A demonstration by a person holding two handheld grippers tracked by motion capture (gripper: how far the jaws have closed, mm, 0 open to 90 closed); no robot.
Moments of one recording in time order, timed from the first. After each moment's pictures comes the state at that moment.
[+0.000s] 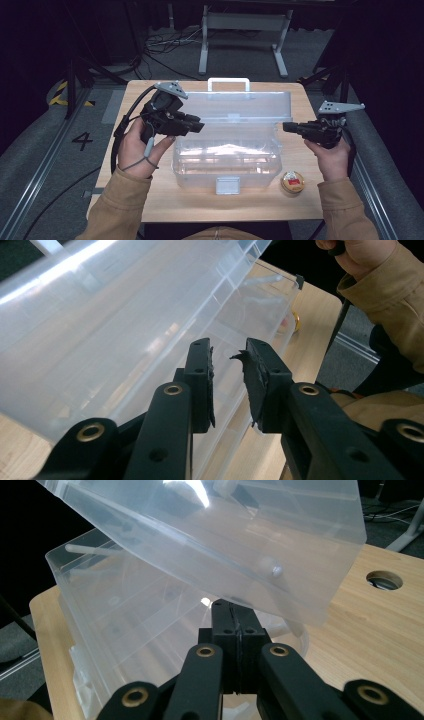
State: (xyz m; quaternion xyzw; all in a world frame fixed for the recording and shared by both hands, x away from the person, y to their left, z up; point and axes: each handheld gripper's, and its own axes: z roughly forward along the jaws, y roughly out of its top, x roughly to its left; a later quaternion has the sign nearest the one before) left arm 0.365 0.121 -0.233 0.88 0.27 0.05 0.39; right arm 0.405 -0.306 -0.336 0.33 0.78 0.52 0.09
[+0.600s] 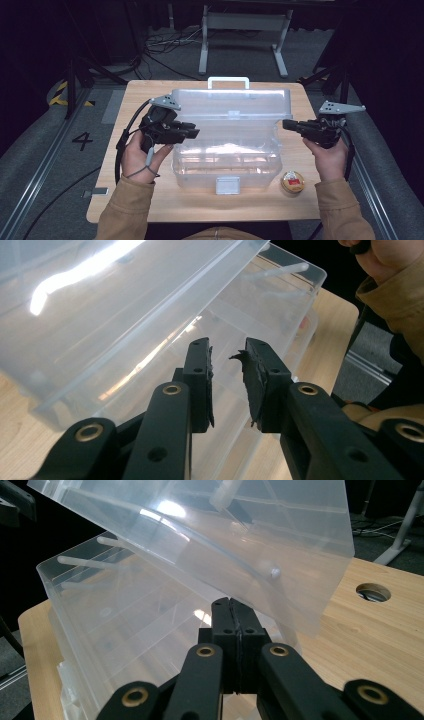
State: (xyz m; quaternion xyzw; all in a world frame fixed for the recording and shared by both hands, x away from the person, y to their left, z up) left arm 0.370 0.137 -0.280 0.85 0.30 0.06 0.42; right arm 0.404 -0.305 -0.340 0.33 0.77 0.54 0.12
